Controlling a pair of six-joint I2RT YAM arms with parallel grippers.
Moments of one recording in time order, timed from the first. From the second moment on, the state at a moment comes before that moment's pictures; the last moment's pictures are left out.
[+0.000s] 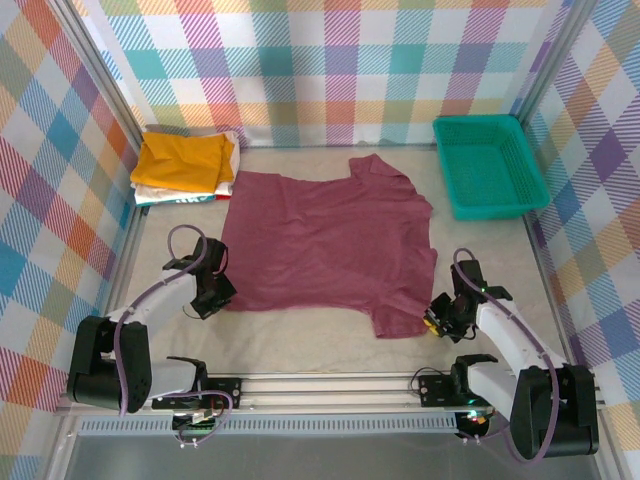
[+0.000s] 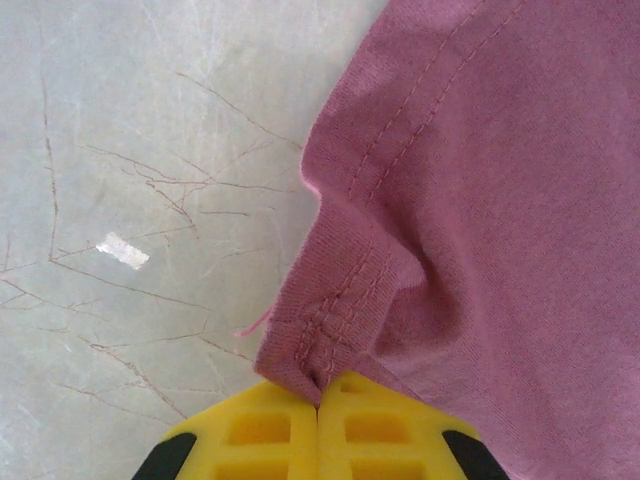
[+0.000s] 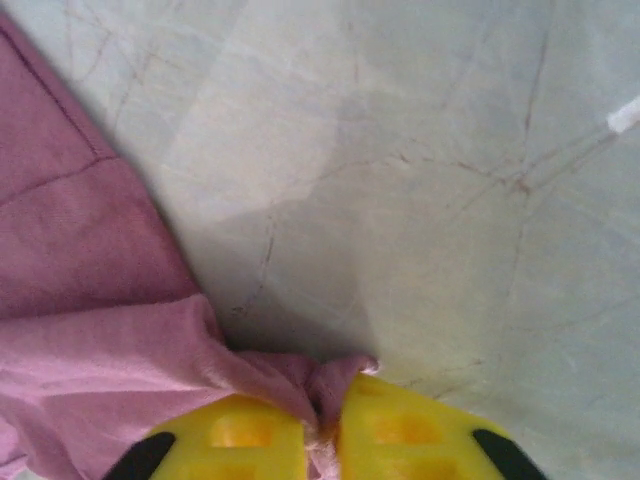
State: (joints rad) left arm -0.16 1.27 0.64 -0.74 -0.04 -0.81; right arm 0.07 1.01 0.42 -0.78 -0.26 0.95
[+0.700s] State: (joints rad) left arm -0.16 1.05 0.64 -0.82 -0.04 -0.86; right arm 0.07 0.80 0.56 -1.01 -0.22 0.97
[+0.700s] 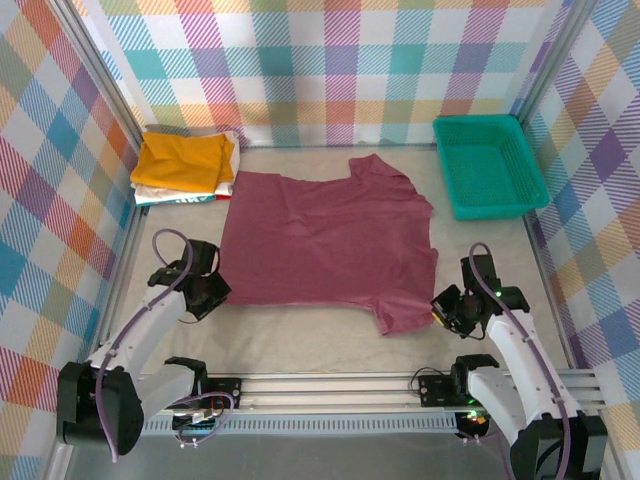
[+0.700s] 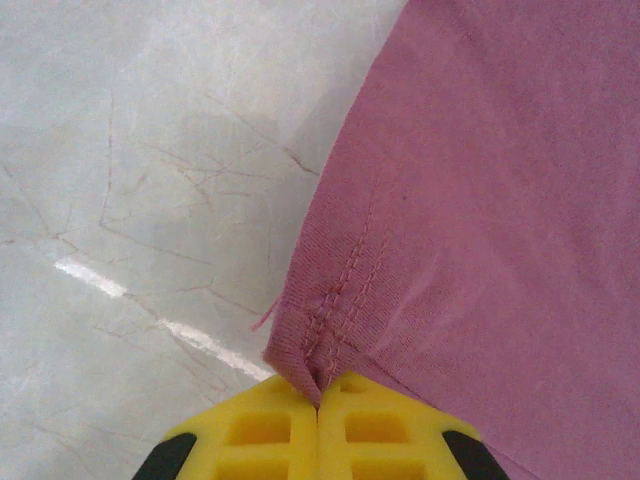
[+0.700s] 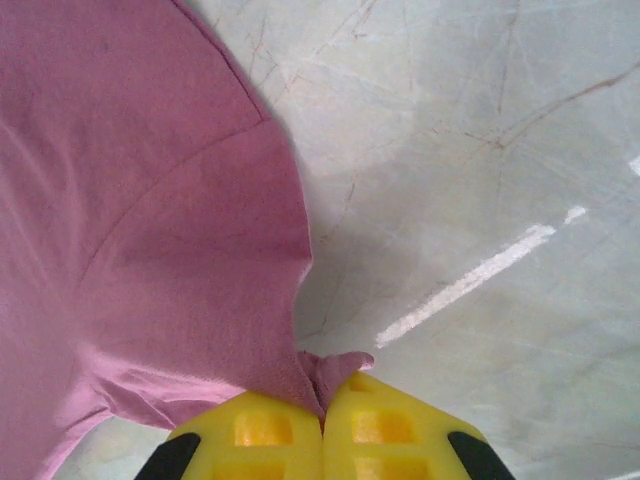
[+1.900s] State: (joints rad) left arm -0.13 1.20 0.82 -0.74 0.01 -0.76; right arm 0.07 1.05 0.82 -0.89 -0.20 0.85
